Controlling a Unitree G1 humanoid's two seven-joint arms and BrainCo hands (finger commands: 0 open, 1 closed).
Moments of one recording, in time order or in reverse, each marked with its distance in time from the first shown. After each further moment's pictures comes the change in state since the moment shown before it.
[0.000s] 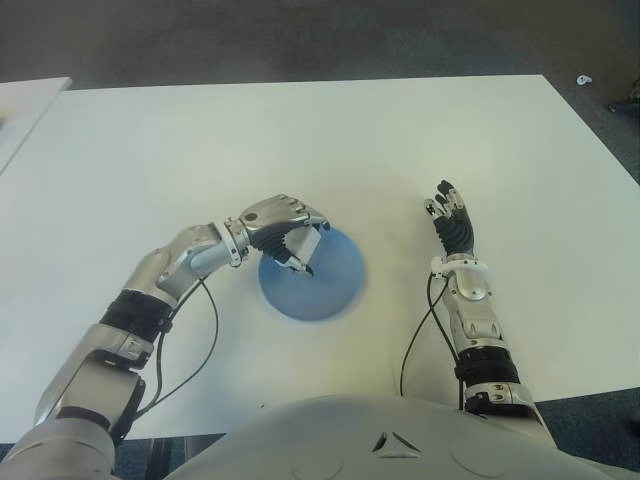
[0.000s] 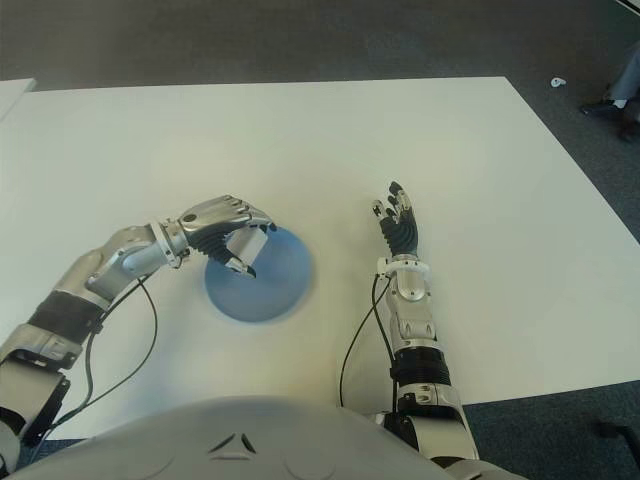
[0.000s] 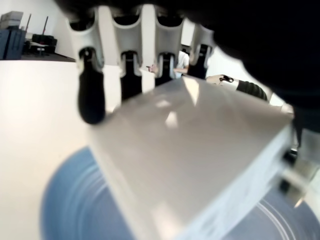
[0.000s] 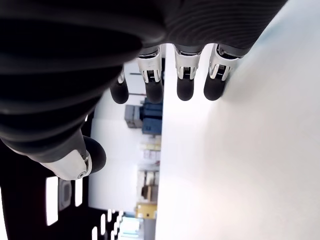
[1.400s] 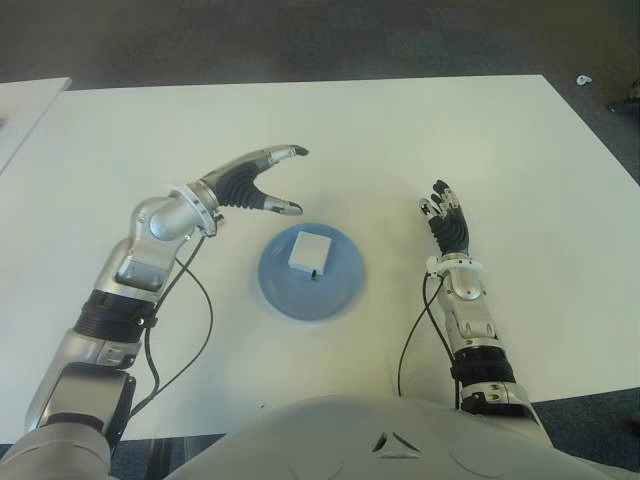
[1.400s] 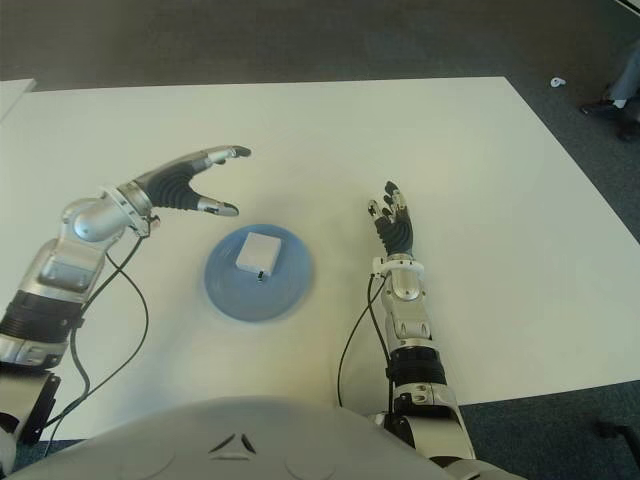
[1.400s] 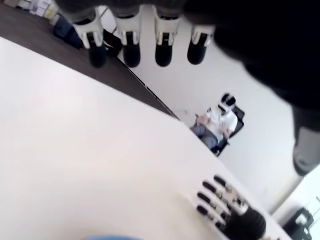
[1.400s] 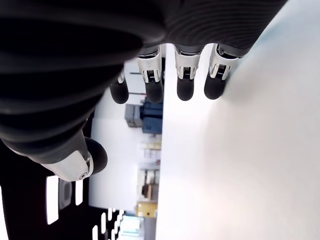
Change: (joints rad) left arm 0.029 -0.005 0.228 -0.327 -0.426 0.631 -0.237; right arm -0.001 0.012 0.021 -0.003 -0.010 0.000 0.002
